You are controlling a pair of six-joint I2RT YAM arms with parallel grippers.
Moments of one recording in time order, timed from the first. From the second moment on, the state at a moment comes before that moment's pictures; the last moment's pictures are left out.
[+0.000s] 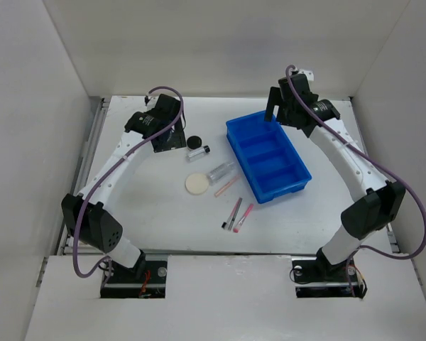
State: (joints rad) left arm -0.44 1.54 1.58 -1.08 -0.46 -0.54; right arm 0.41 1.65 1.76 -0.82 0.44 0.43
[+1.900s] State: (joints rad) left arm 0.26 1.90 1.37 -0.97 -0.46 -1.10; right arm 0.41 1.57 1.73 -0.80 0.22 0.36
